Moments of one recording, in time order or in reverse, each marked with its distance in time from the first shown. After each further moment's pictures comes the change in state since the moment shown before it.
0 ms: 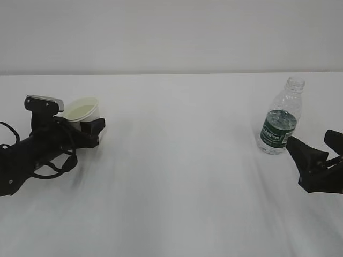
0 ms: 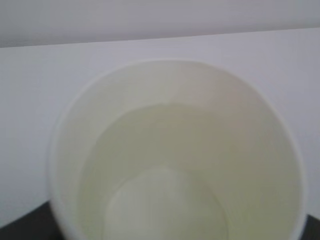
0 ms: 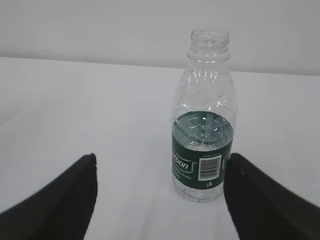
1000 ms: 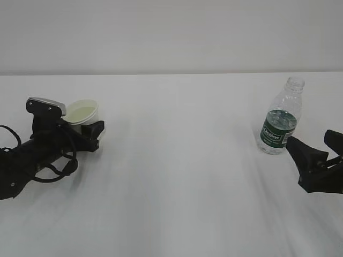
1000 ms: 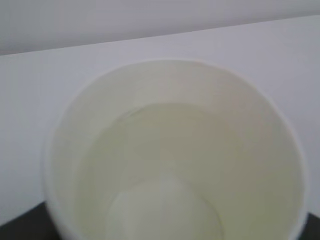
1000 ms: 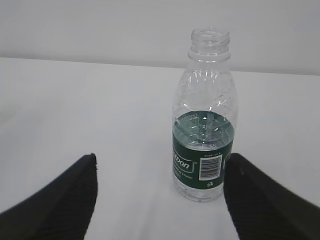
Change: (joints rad) left arm 0.000 0.028 -0.003 -0.016 -0.027 0.086; right arm 0.000 0.000 0.000 -0.002 0.000 0.000
